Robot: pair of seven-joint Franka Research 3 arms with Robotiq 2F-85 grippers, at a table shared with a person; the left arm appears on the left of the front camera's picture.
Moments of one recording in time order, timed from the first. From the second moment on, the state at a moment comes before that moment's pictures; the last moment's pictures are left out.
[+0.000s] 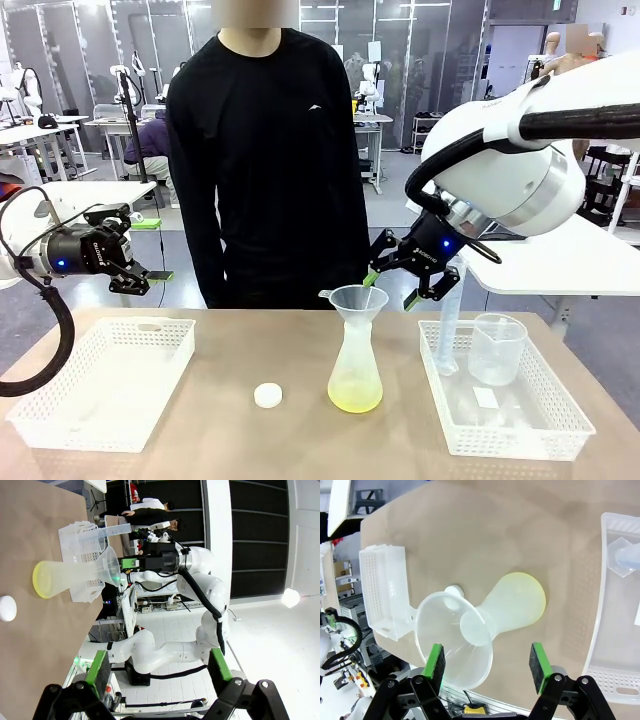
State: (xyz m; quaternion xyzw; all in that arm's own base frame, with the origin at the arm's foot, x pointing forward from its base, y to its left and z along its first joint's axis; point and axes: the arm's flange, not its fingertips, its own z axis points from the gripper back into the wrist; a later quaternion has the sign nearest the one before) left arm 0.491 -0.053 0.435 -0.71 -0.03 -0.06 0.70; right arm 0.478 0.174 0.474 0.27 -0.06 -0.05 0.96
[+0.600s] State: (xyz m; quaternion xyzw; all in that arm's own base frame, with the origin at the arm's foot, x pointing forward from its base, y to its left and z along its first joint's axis) left arm 0.491 -0.053 0.435 -0.71 -0.03 -0.06 0.70; right arm 0.494 0.181 0.452 0.26 -0.05 -0.07 0.96
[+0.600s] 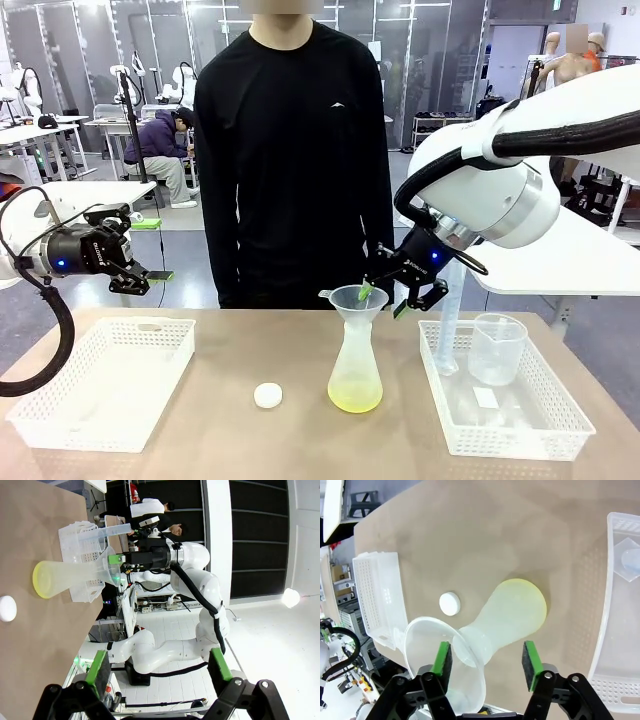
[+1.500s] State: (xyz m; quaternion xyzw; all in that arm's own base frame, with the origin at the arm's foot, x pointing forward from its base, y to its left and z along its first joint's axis) left arm 0.491 -0.053 0.435 -0.71 -0.03 -0.06 0.70; right arm 0.493 0.187 0.455 0.27 -0.04 -0.07 0.96
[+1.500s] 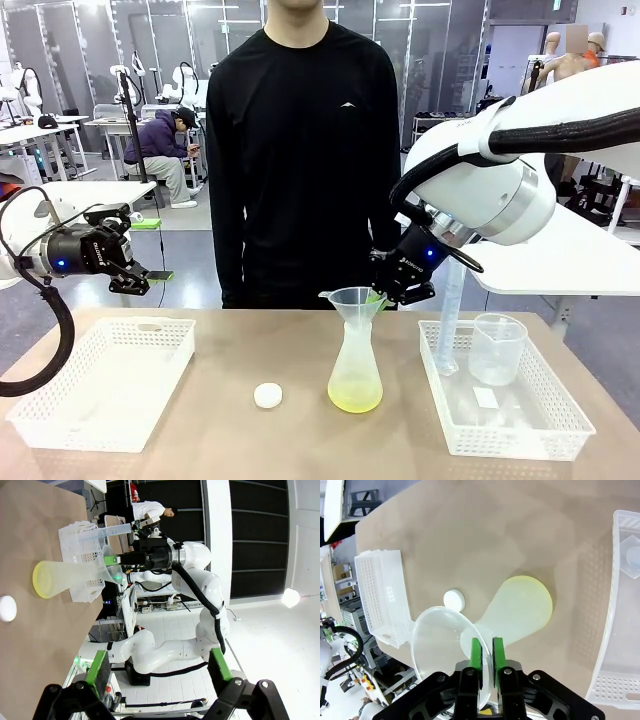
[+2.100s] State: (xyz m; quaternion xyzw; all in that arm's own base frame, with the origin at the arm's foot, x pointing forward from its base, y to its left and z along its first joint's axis) left arm 0.491 -0.053 0.435 -0.71 -0.03 -0.06 0.70; right arm 0.490 0.186 0.464 0.27 -0.04 -0.07 0.96
